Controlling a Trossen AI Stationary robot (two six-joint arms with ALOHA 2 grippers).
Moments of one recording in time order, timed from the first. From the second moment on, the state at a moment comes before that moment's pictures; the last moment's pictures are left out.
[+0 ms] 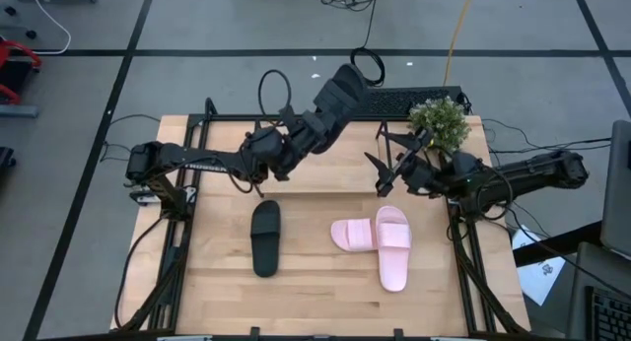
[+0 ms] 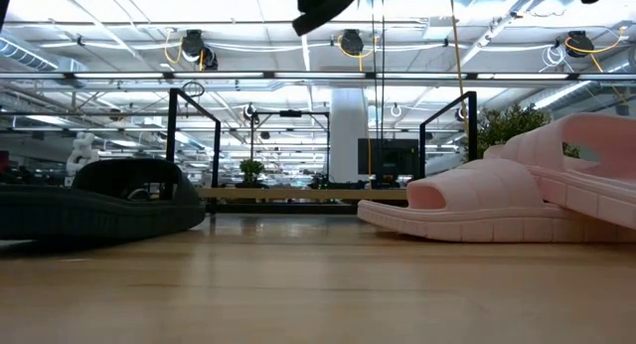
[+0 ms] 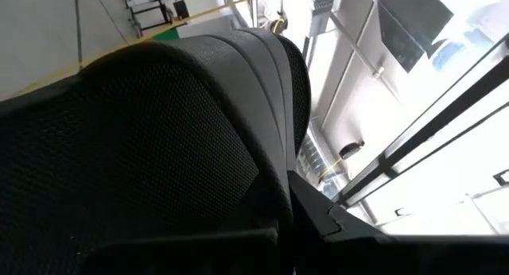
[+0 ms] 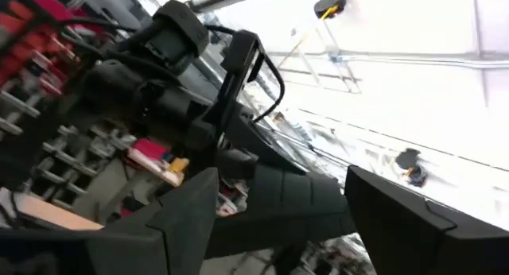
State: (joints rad) left arm 0.04 1.69 1.38 0.71 -0.65 -1.07; right arm 0.09 1.01 0.61 0.90 0.42 -0.96
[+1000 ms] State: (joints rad) left arm 0.08 1.73 1.38 0.81 -0.28 -1.17; right arm 0.15 1.10 0.78 0.88 0.58 -1.17
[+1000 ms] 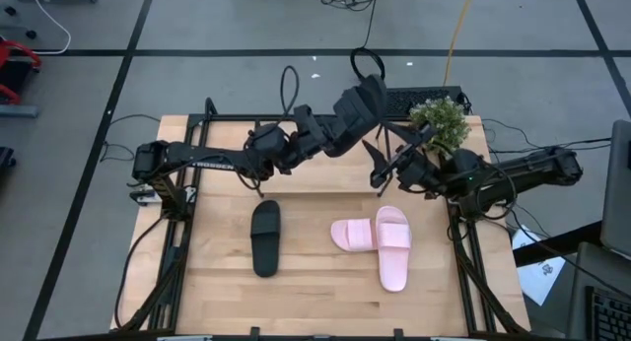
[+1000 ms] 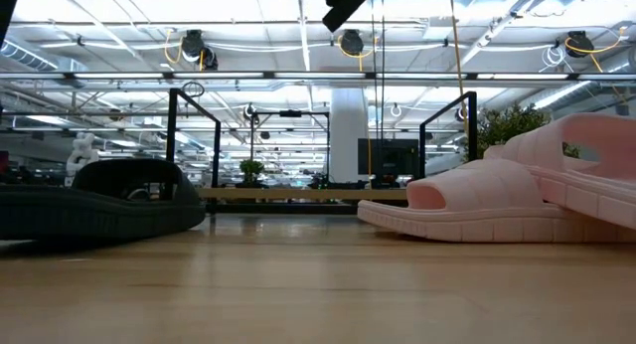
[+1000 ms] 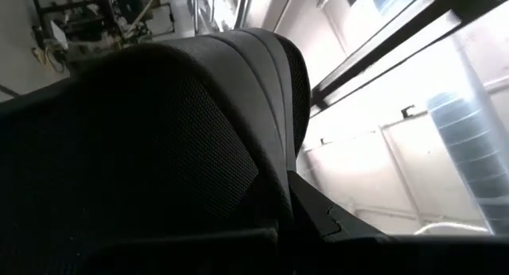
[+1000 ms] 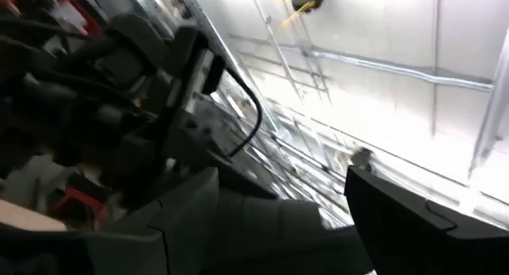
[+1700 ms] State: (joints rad) left arm 0.08 1.73 1.38 0.85 -0.29 -0.96; right arm 0.20 1.02 0.79 0.95 0.82 -0.65
